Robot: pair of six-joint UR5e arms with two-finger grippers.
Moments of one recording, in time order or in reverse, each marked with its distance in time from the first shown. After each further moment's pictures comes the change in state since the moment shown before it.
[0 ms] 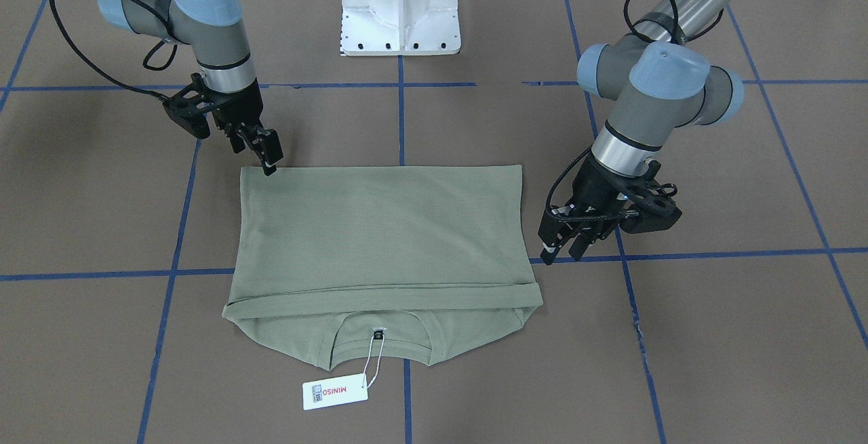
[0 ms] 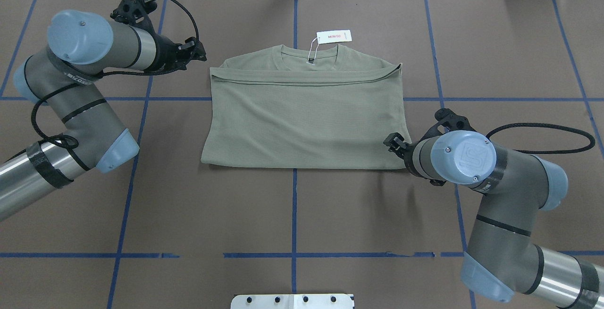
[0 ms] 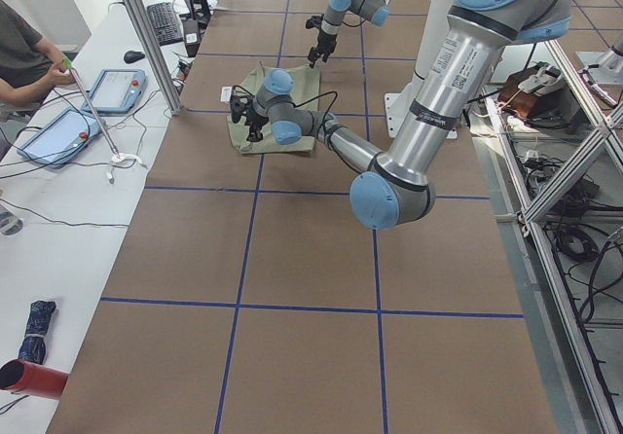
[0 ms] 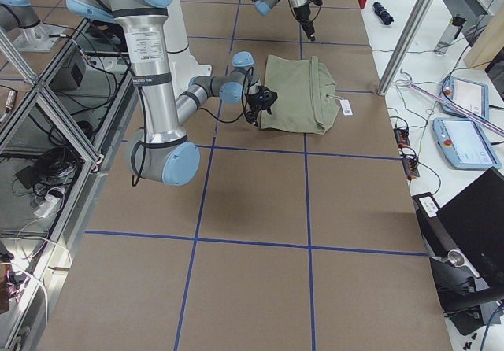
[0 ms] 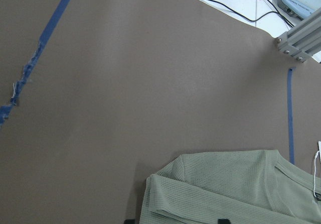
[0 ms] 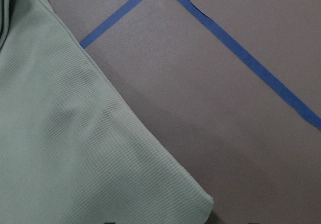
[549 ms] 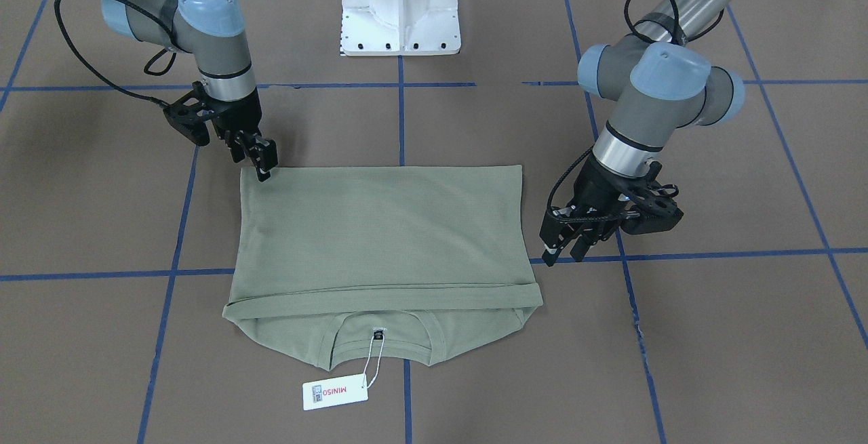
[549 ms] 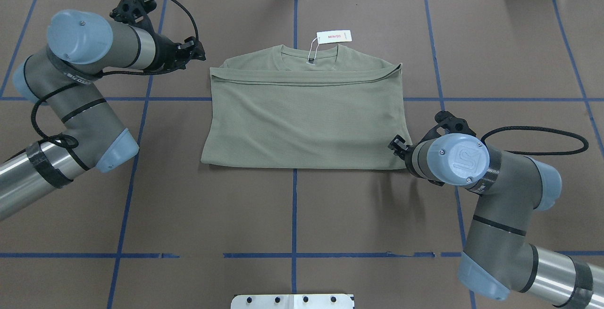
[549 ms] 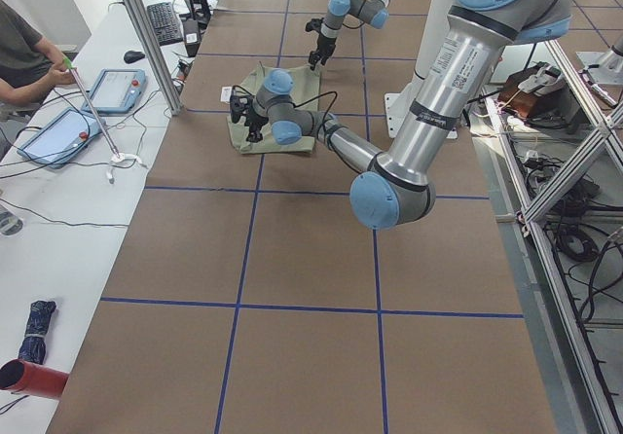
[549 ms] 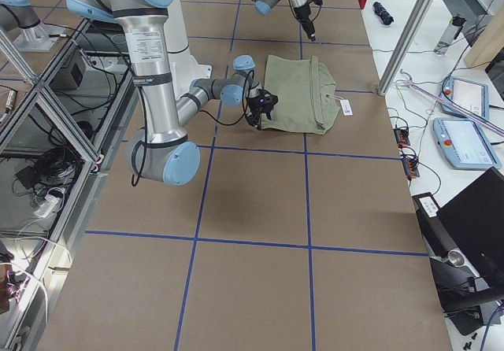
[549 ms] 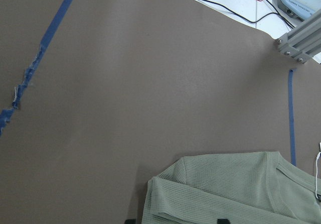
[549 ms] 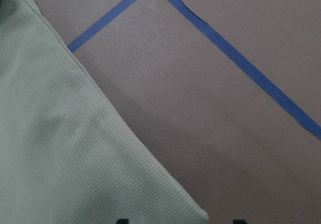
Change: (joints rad) left arm -0.002 0.000 0.001 0.001 0.003 0.007; right arm -0.001 0.004 -0.027 0.000 -0.017 0.000
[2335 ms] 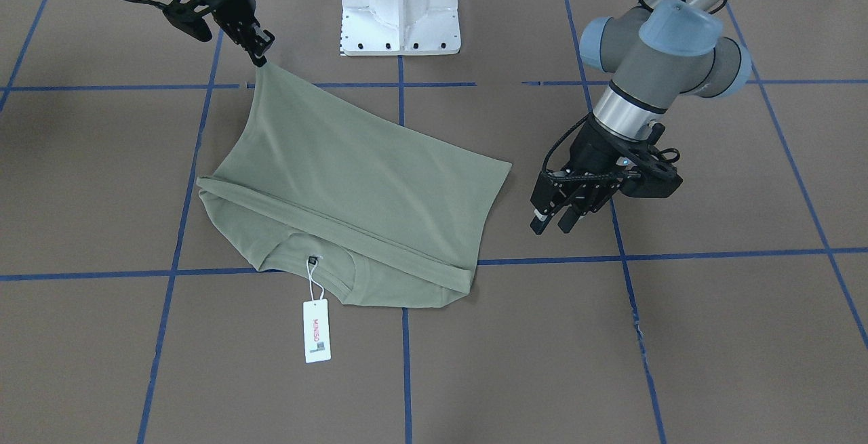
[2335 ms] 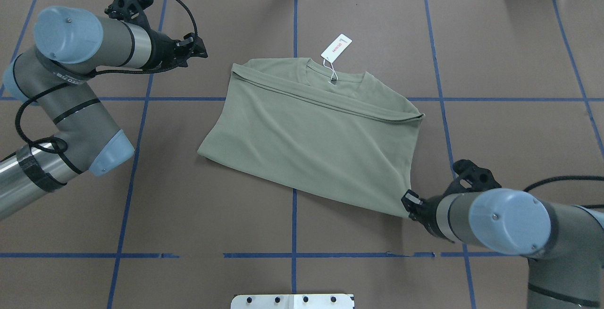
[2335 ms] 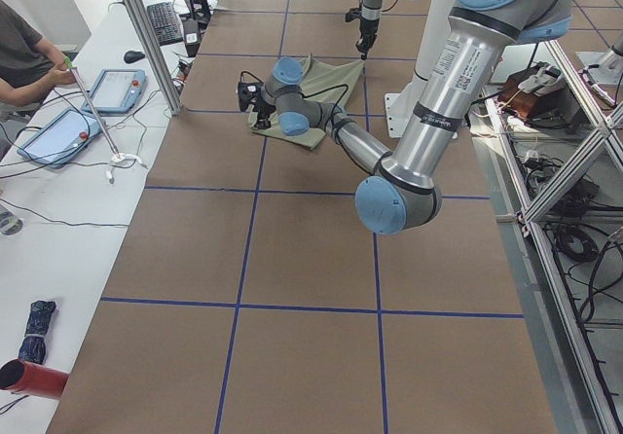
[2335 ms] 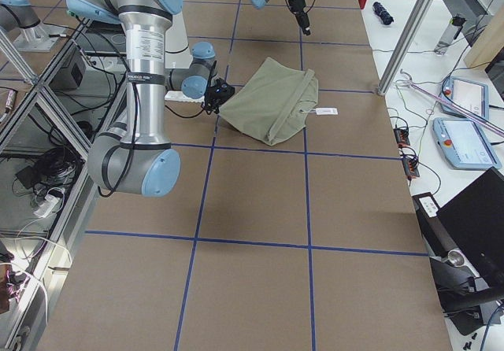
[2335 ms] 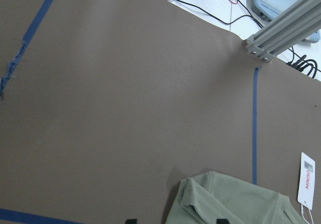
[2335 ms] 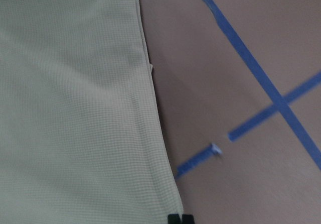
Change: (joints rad) left arm 0.006 0.052 -0.160 0.011 -0.071 -0.055; right arm -0.317 -0.314 0.411 -0.011 0.112 0.119
